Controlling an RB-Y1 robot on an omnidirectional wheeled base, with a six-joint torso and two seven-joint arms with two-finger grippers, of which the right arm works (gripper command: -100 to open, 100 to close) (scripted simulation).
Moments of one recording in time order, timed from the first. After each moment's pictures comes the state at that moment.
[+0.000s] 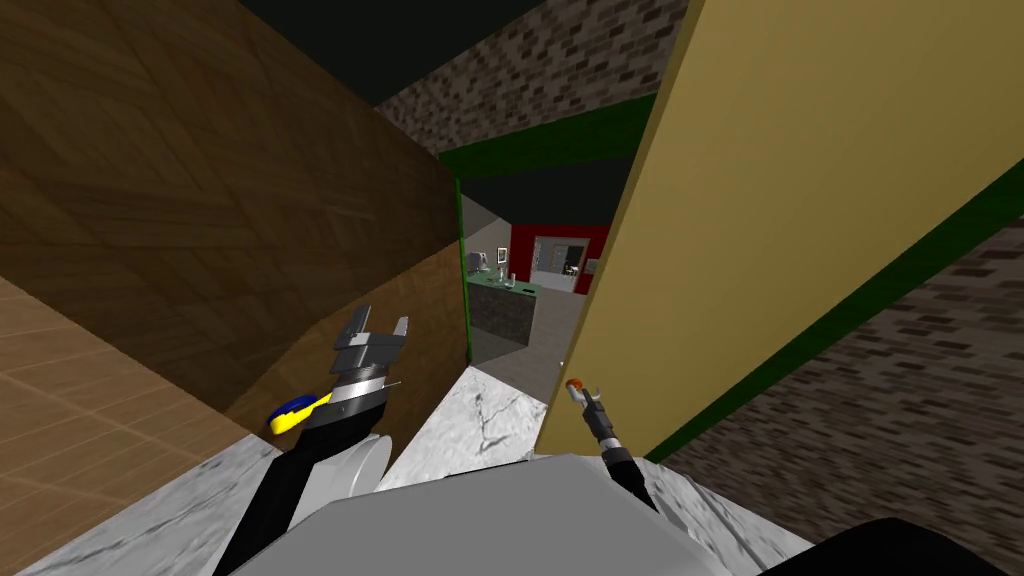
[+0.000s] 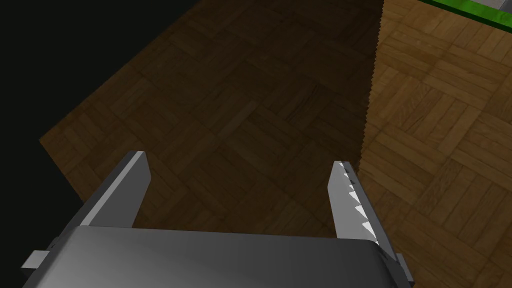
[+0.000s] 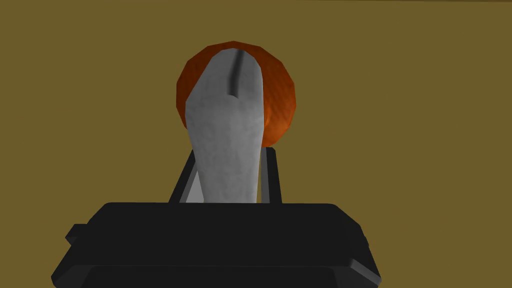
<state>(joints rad) 0.18 -0.41 0.01 -0.69 -0.12 -1.02 -0.35</state>
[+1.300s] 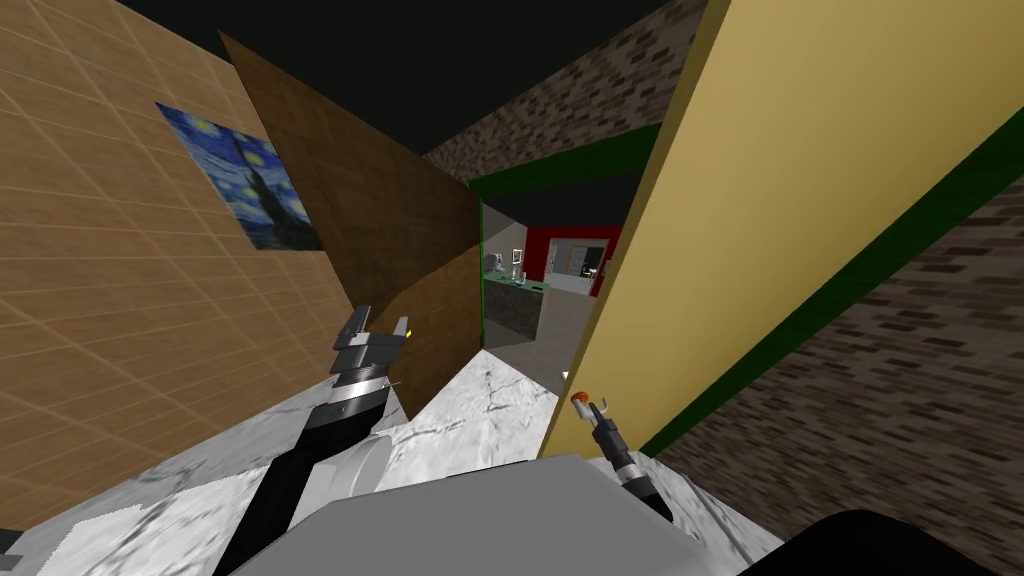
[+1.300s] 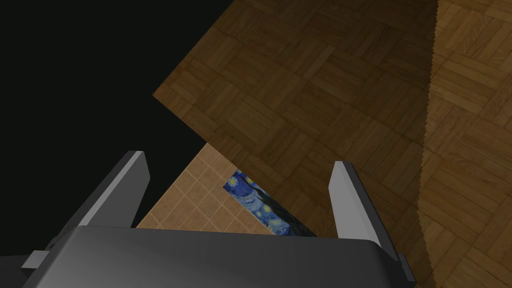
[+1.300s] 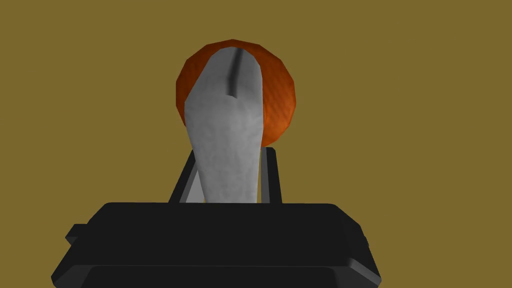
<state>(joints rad) 0.27 -0.47 0.06 -0.69 -0.10 -1.15 -0.41</state>
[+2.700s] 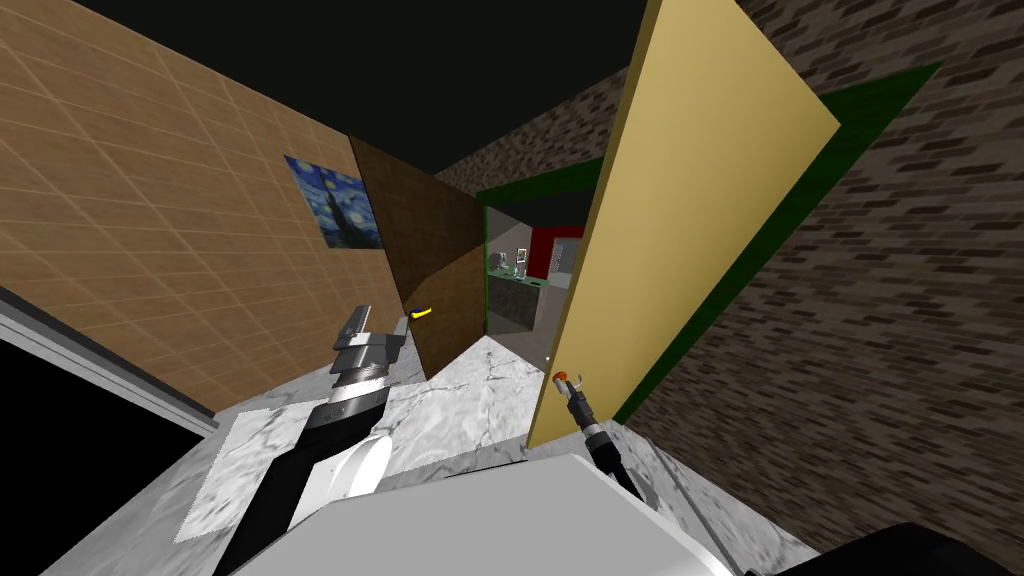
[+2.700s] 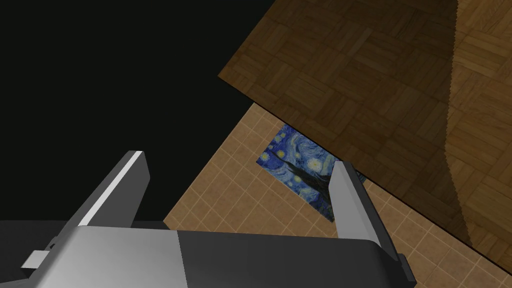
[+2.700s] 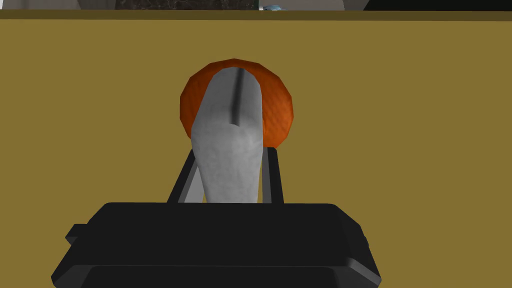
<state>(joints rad) 0.13 -0.43 0.17 -0.75 -0.14 -0.99 -0.32</state>
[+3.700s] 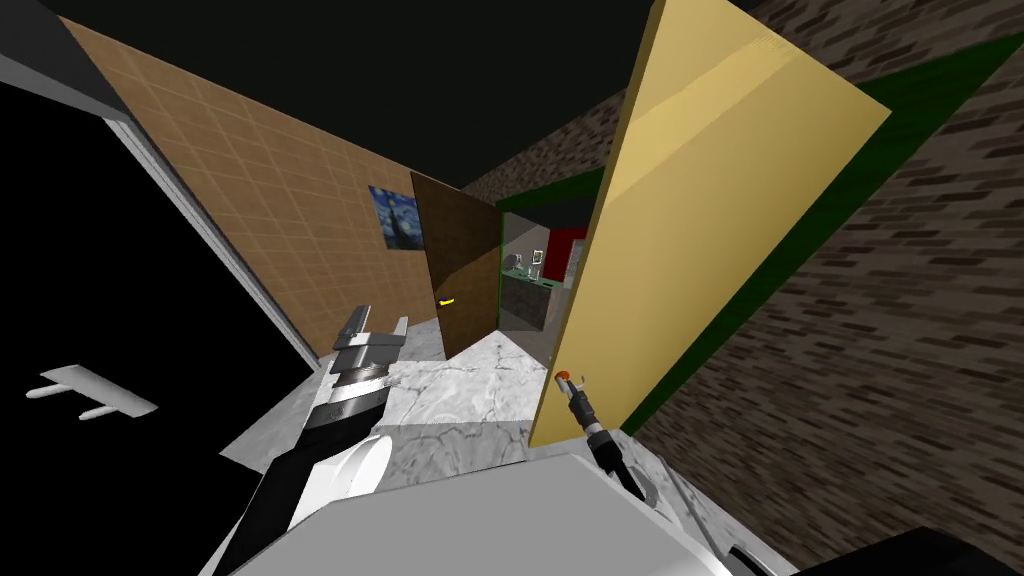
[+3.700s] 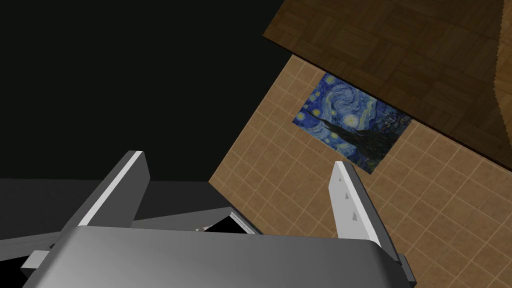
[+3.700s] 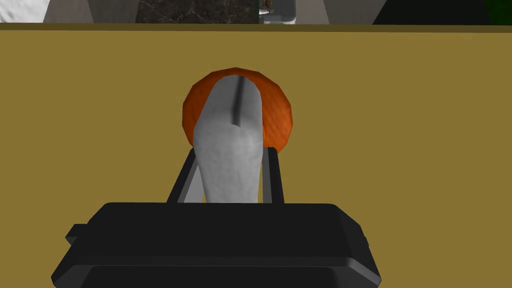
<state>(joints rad) 0.09 -0.45 0.20 -0.67 -0.18 -1.03 -0.33</state>
